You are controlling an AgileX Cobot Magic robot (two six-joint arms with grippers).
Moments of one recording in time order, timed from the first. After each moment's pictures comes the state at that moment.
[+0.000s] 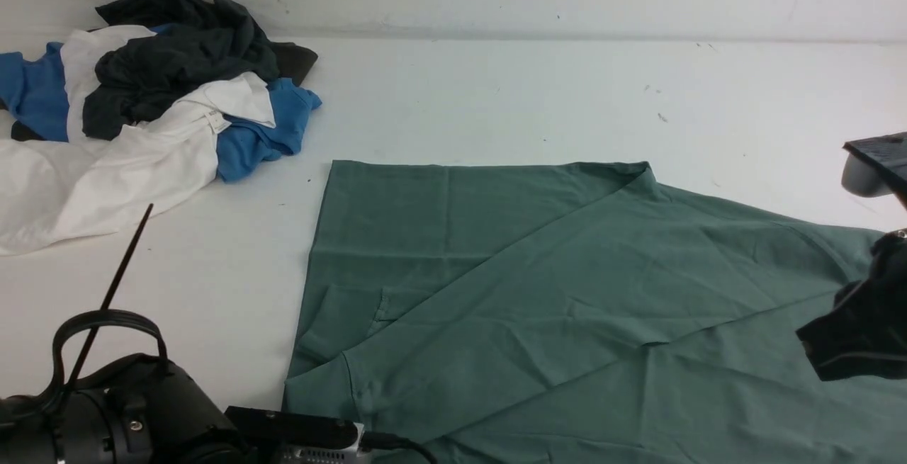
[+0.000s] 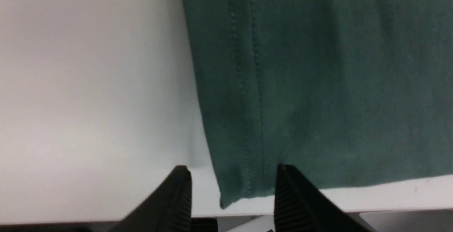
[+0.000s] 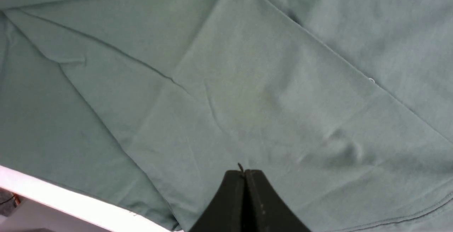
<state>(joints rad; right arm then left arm) 0.26 1.21 -1.00 0.15 1.24 -0.10 -0.78 1.41 -0.57 -0.06 0.84 -0.67</state>
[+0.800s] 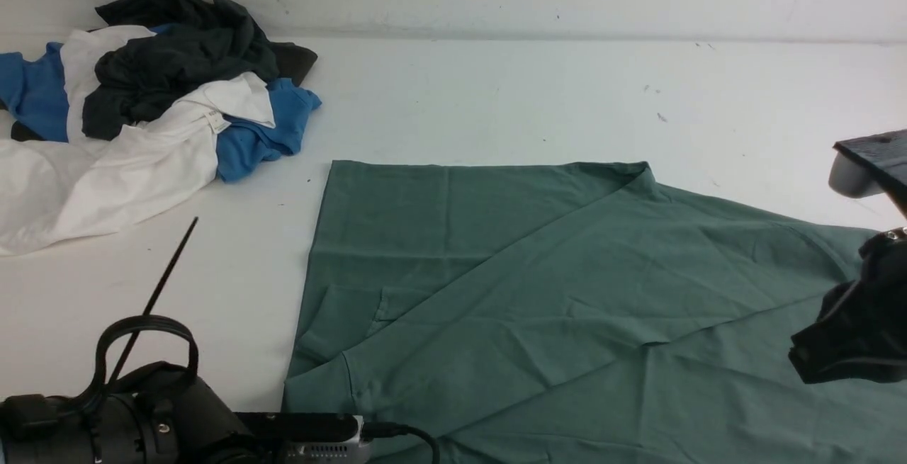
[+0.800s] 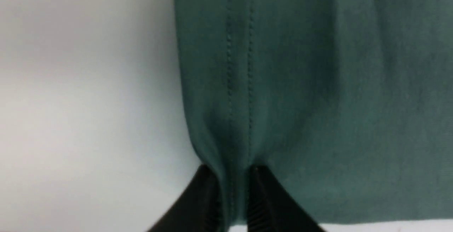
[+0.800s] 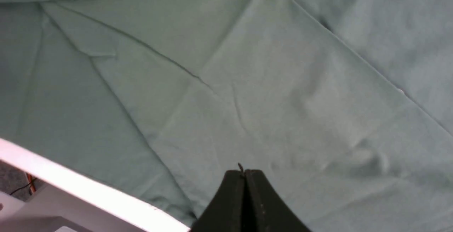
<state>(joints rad) 0.26 1.20 -1.00 0.22 1.24 -0.19 -0.78 1.47 -0.55 -0.06 0.77 -0.77</state>
